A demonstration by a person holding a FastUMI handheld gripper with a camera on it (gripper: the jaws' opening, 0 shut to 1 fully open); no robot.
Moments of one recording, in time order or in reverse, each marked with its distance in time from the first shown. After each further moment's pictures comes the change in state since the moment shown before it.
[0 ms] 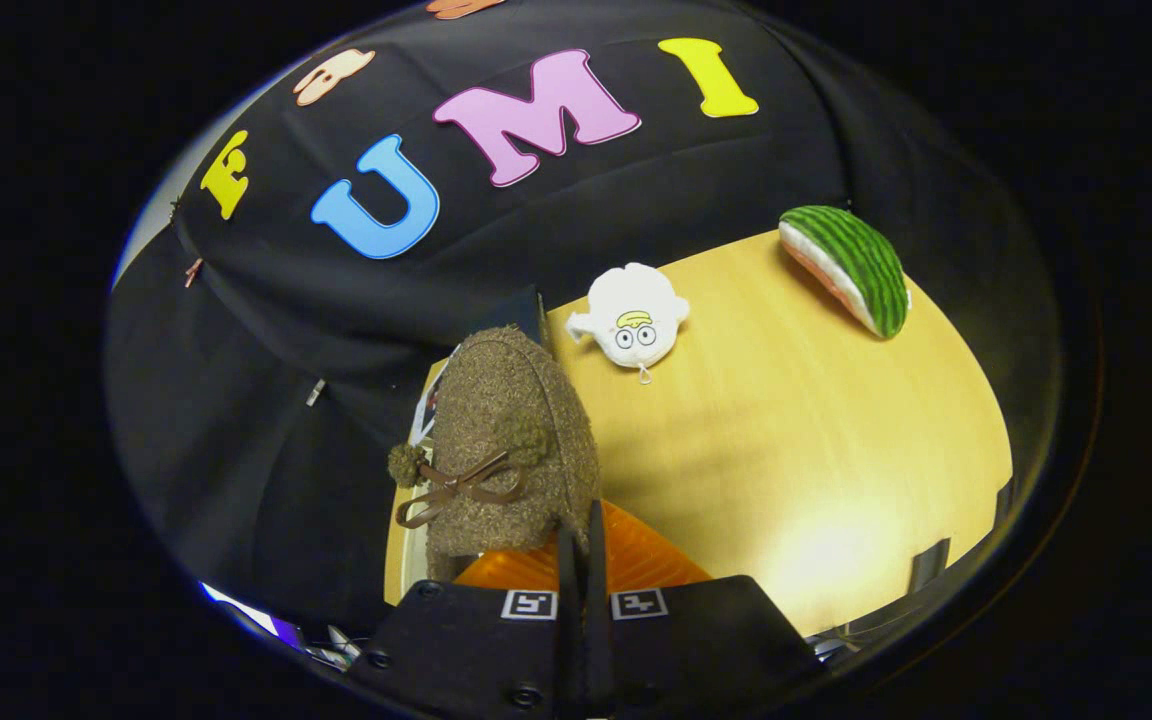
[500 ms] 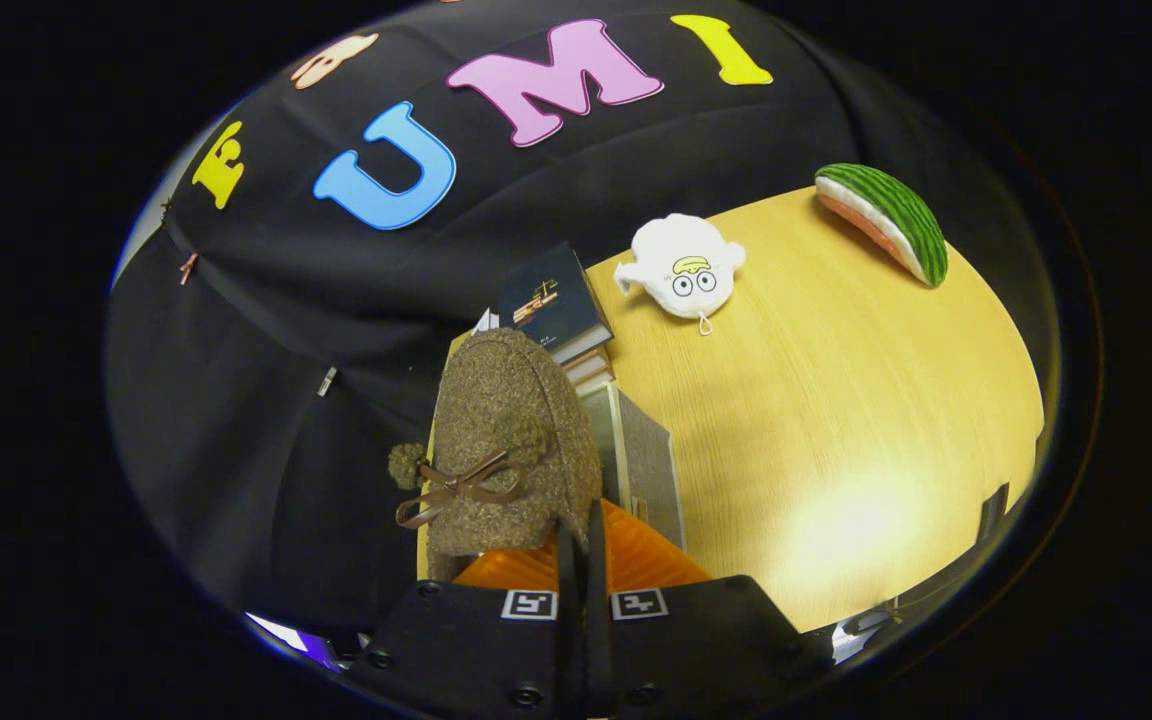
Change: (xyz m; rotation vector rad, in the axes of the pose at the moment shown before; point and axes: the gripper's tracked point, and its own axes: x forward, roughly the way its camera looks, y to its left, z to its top) arm 0.051 0.064 -0.055 0.060 0.089 -0.004
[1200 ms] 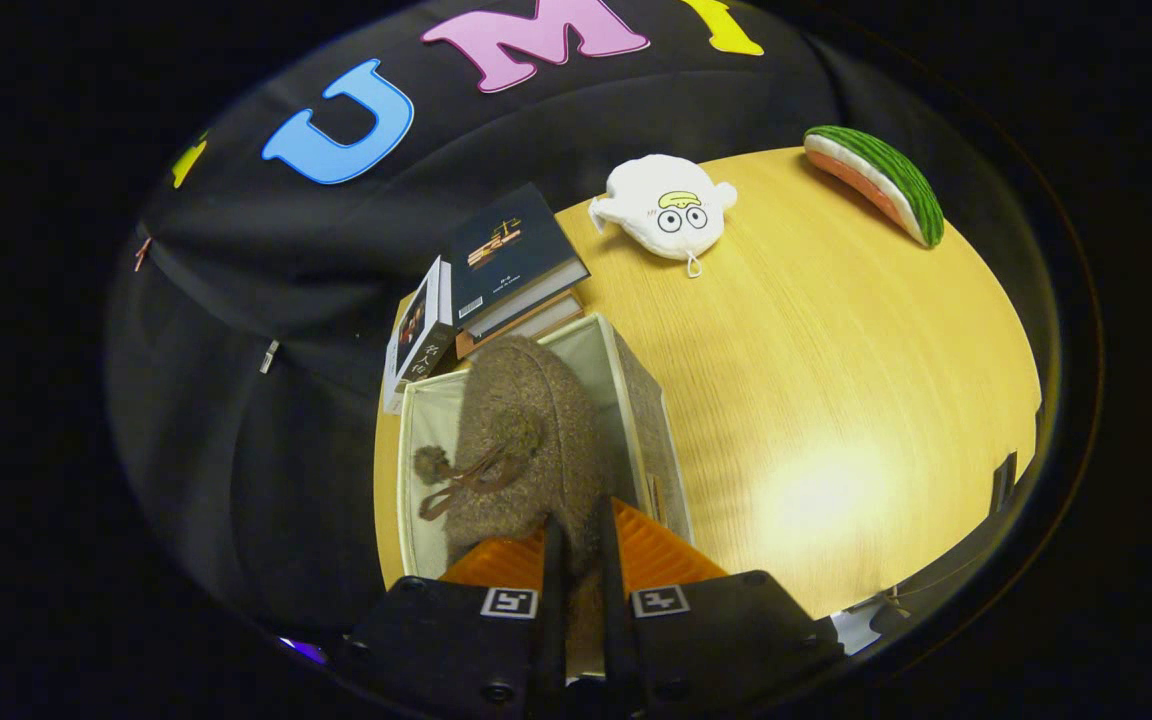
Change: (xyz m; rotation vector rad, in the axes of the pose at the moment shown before) arm 0.054 0.003 -0.038 0.009 0.099 -0.108
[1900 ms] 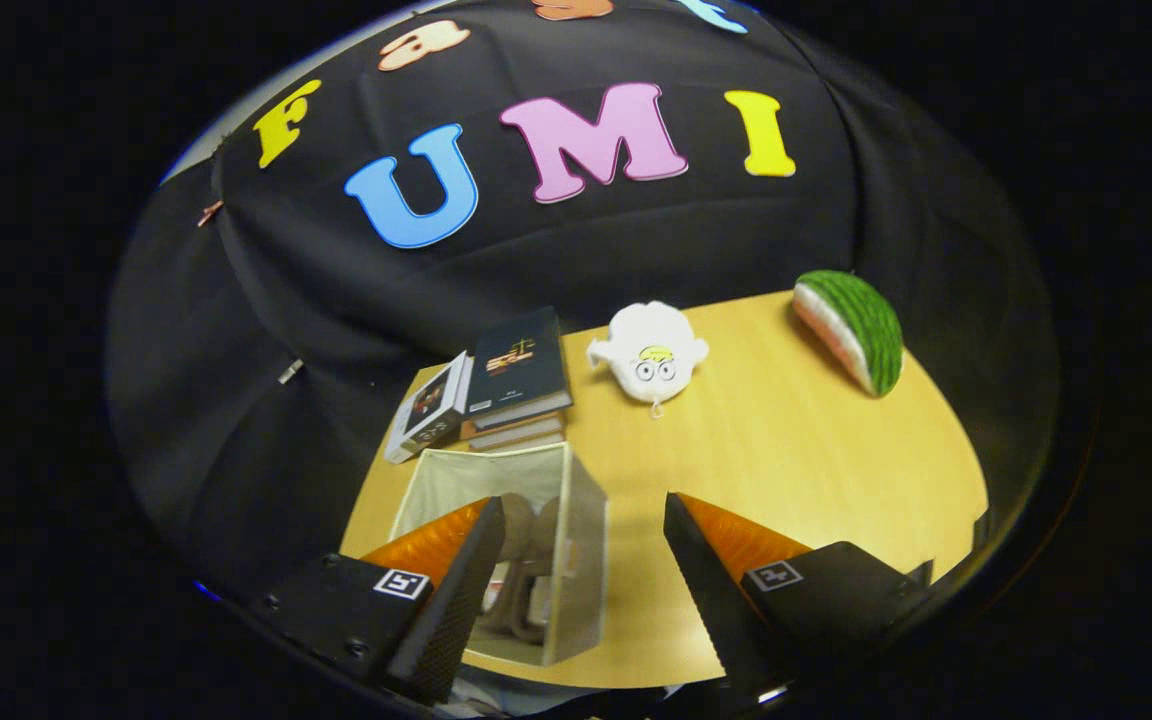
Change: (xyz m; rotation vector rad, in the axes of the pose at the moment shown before) arm -0.122 -0.057 0.087 -0.285 -0.411 -0.053
